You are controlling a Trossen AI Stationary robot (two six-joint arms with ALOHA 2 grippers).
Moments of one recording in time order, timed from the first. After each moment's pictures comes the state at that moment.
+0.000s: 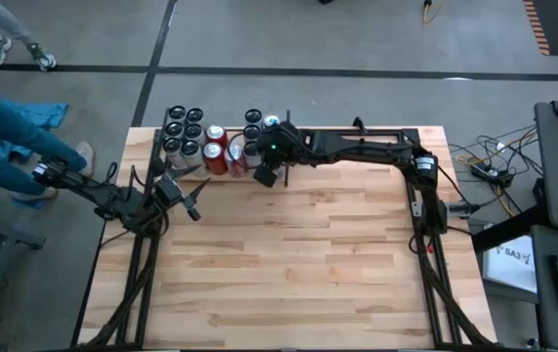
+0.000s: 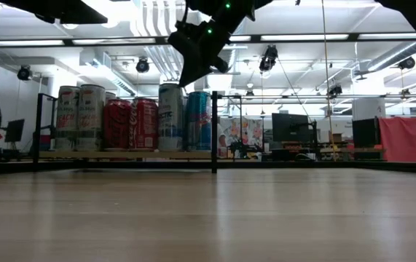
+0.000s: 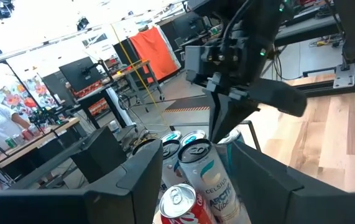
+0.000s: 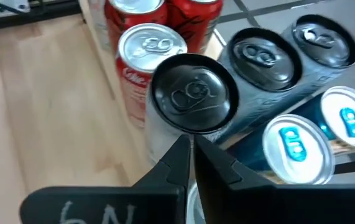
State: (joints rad) left arm -0.43 0.57 0.47 0.10 -1.12 0.39; right arm -0.23 2.01 1.89 -0.62 0.23 0.06
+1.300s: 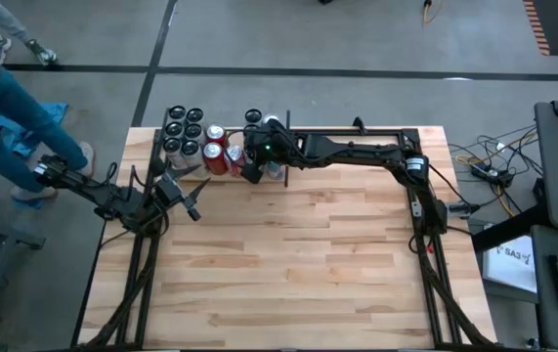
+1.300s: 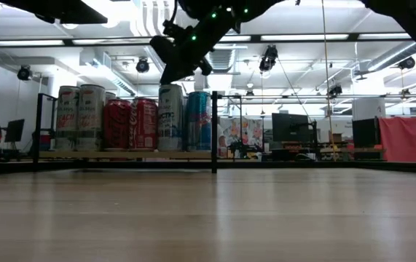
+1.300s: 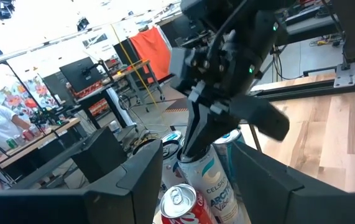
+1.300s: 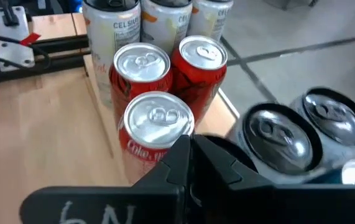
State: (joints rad) left arm -0.43 0.57 0.47 0.10 -1.12 0.40; right arm -0.23 2.08 1.90 -0.36 0.25 0.00
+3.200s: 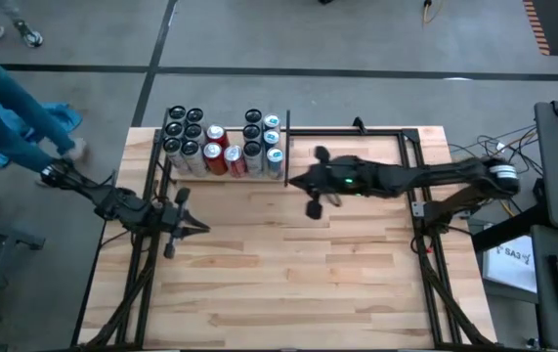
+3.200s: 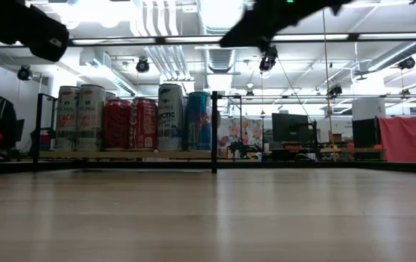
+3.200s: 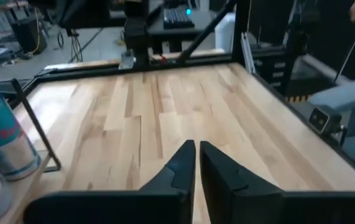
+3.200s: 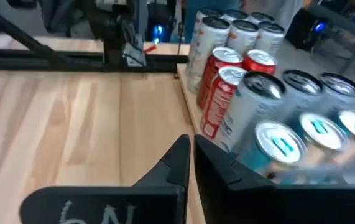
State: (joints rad) left arm -0.47 0.36 0.35 -0.23 -0.33 -0.04; right arm -0.08 1.43 1.05 0.02 0.12 -0.10
